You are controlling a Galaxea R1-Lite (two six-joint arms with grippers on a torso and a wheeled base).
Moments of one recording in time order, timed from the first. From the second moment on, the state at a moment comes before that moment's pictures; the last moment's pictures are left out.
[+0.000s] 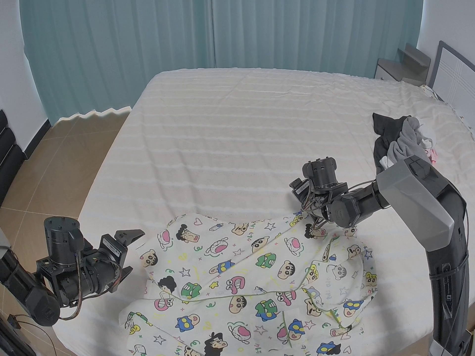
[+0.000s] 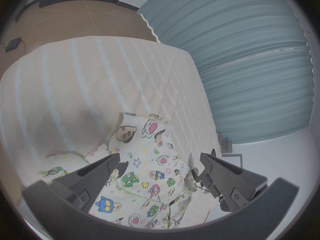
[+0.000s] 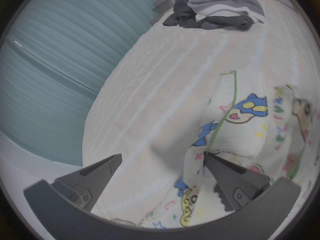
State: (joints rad) left arm -0.26 1.72 -0.19 -1.05 -0.05 -1.22; right arm 0.42 2.46 -1.52 -0.36 -0.30 1.13
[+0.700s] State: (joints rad) left arm -0.26 1.74 -0.19 -1.05 -0.05 -1.21; right arm 0.41 2.45 -1.46 -0.67 -0.29 0.90
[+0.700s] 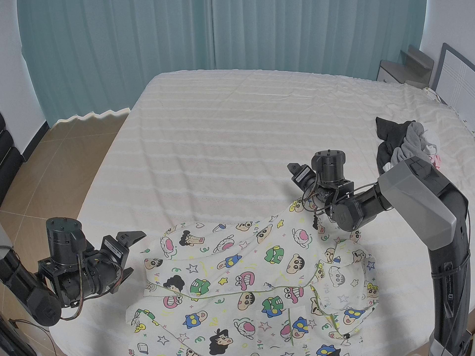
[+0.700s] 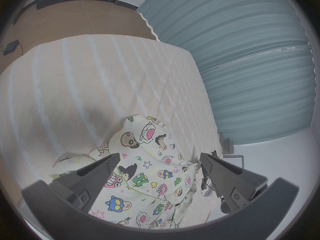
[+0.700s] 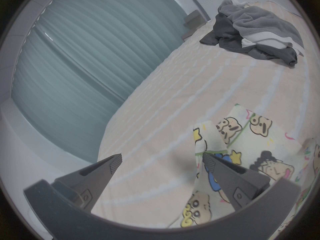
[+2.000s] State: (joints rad) left arm -0.25 1.80 -0.29 -1.04 -0.05 -1.19; right arm 0.43 2.10 -0.62 -1.12 -0.19 0.82
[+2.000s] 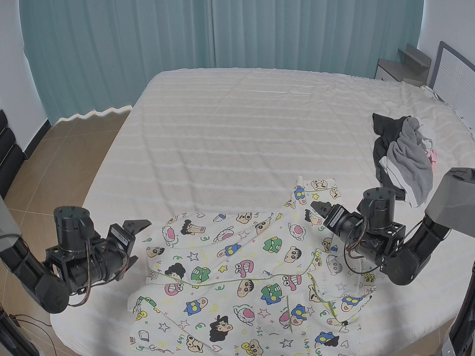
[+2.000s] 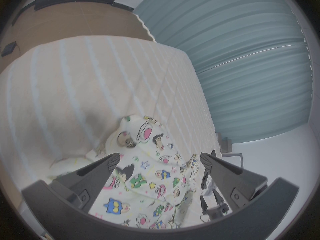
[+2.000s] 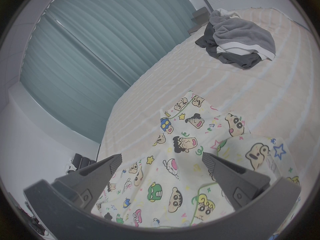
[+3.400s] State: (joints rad) left arm -0.08 2.34 -1.28 -0.17 -0.36 -0.71; right arm 0.52 1.95 -0.39 -1.30 -0.13 0.89
